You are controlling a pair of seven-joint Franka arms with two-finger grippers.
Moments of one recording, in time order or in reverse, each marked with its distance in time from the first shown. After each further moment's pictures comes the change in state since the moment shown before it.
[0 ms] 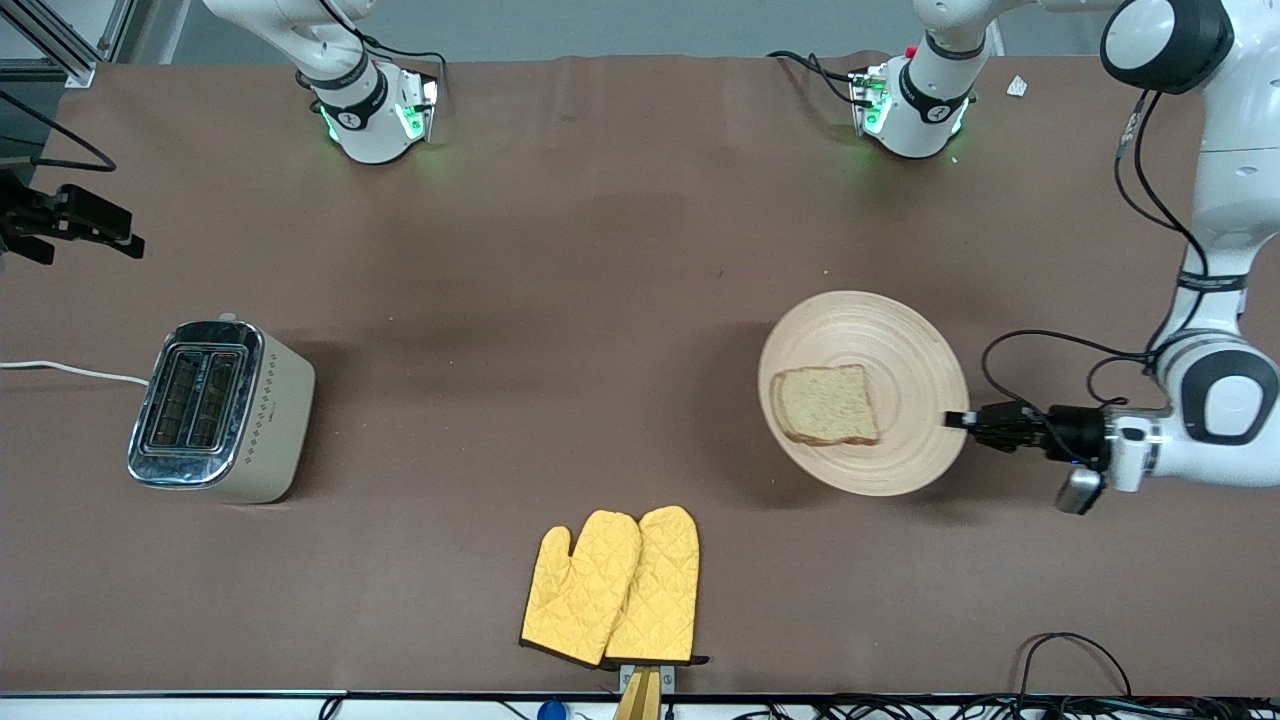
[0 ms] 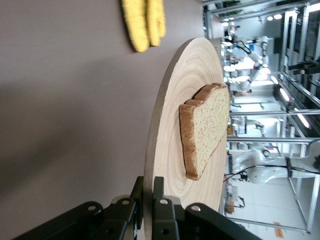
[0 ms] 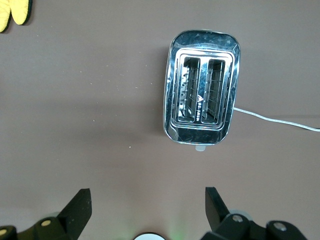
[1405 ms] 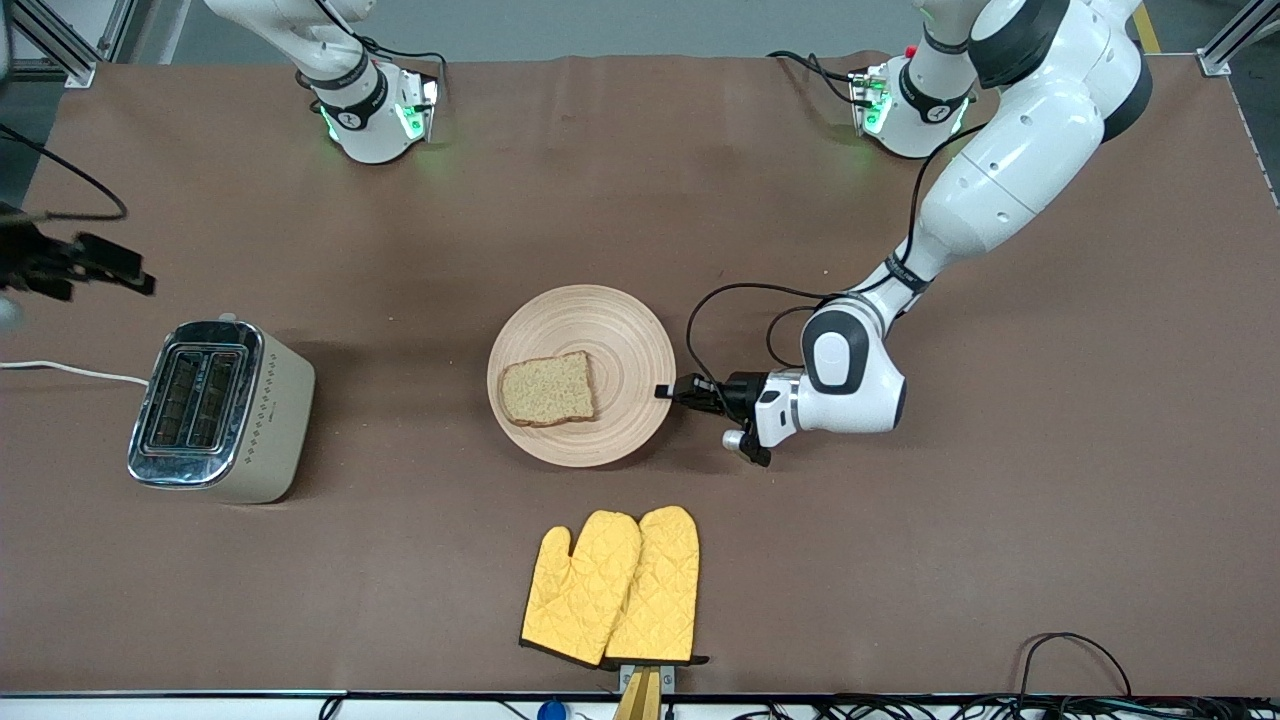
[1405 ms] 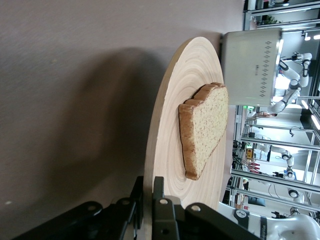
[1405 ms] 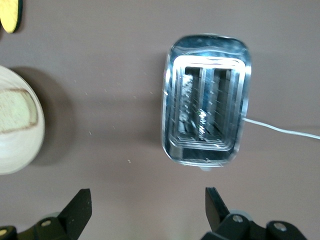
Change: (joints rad) left arm -0.465 0.108 -0.189 -0.200 -0.228 0.782 -0.095; right arm -0.031 0.054 0.004 -0.136 0.053 0.190 -0.012
